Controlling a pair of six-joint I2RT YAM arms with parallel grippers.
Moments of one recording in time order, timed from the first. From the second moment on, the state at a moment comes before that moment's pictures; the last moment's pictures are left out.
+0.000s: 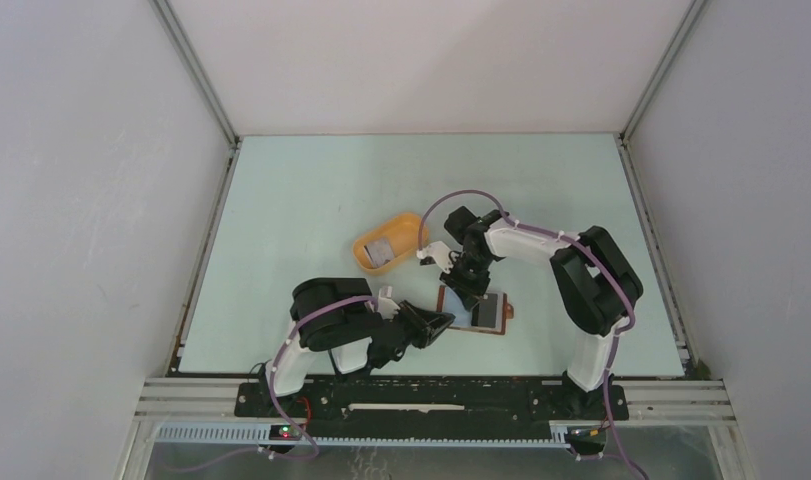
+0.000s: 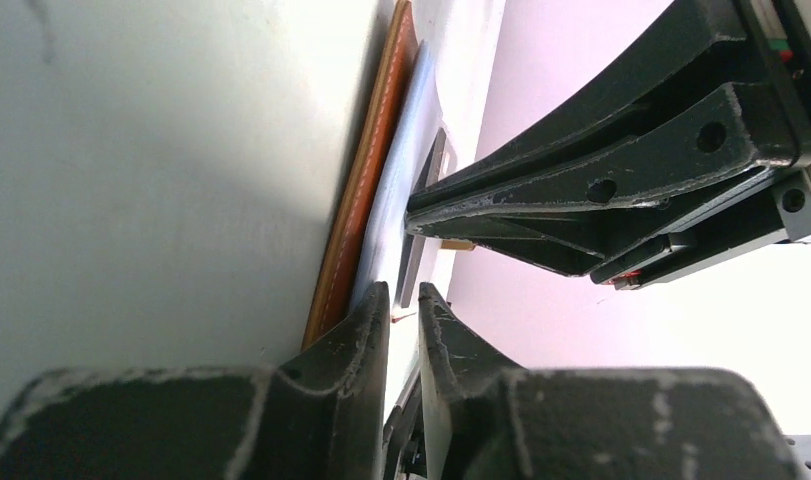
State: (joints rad) left arm -1.16 2.10 0.30 1.52 -0.35 -1.69; right arm 0.64 1.86 1.20 -0.85 -0.37 -0.48
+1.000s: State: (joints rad) left arm -1.15 1.87 0.17 1.49 -0.40 -1.50; right arm 0.47 1.54 1.06 -0.93 -0.45 -0.60
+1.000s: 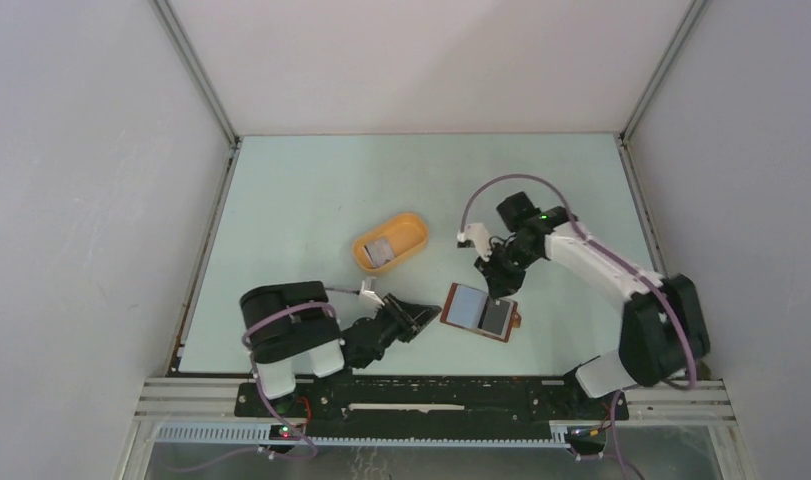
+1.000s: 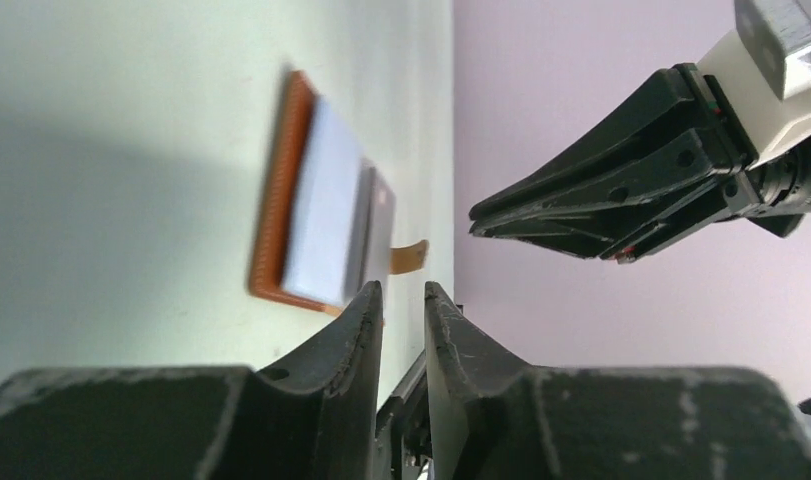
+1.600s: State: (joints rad) left arm -1.16 1.17 0.54 0.32 -0.47 -0.62; right arm 0.28 1.16 0.97 -0.91 -0.71 -0.70
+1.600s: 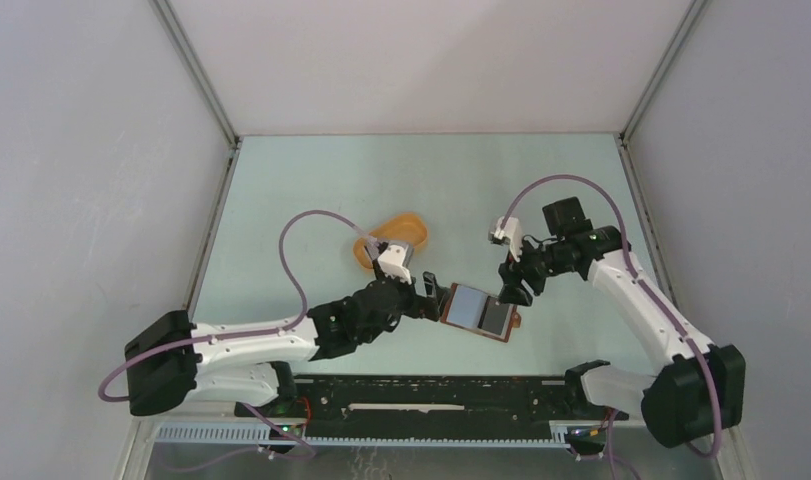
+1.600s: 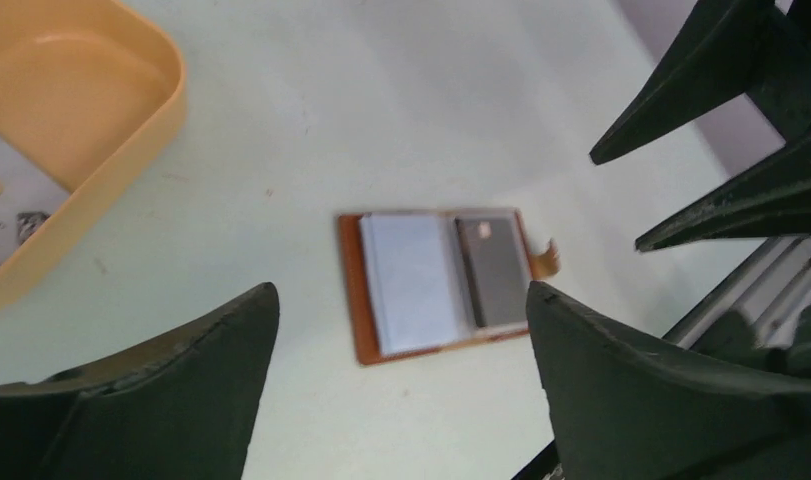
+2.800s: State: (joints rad) left arm -1.00 1.49 0.50 0.38 -0.10 -0.89; right arm 0.28 1.83 1.09 -0.92 -0.49 -0.49
